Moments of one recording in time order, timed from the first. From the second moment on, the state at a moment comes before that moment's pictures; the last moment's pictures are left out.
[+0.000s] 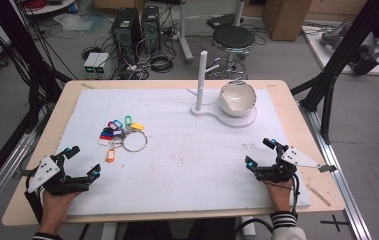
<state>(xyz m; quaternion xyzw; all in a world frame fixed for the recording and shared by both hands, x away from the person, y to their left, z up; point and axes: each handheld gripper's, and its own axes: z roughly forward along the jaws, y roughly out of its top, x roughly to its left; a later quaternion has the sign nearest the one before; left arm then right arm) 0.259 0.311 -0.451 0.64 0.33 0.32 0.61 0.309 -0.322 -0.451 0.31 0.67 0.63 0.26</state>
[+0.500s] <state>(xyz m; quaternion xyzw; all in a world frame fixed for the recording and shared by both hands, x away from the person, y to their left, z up) 0.262 0.311 -0.445 0.65 0.33 0.32 0.61 0.308 -0.321 -0.451 0.31 0.67 0.62 0.26</state>
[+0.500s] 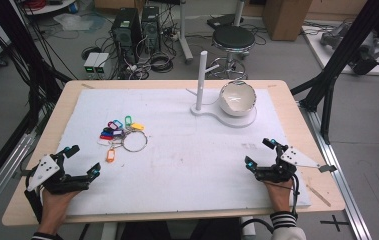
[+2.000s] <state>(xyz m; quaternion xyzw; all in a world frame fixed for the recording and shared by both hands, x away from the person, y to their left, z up) 0.381 0.222 -0.319 0.87 0.25 0.17 0.38 0.308 -0.321 -0.450 0.30 0.67 0.62 0.26</state>
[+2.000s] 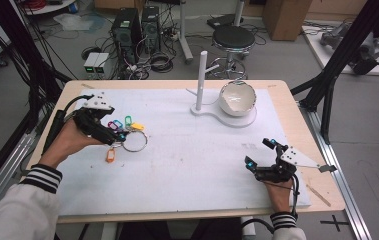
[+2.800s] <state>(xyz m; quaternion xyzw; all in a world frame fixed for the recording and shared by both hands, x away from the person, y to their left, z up) 0.415 0.153 -0.353 0.94 0.24 0.11 0.21 0.308 -0.320 -0.451 0.30 0.67 0.62 0.26</state>
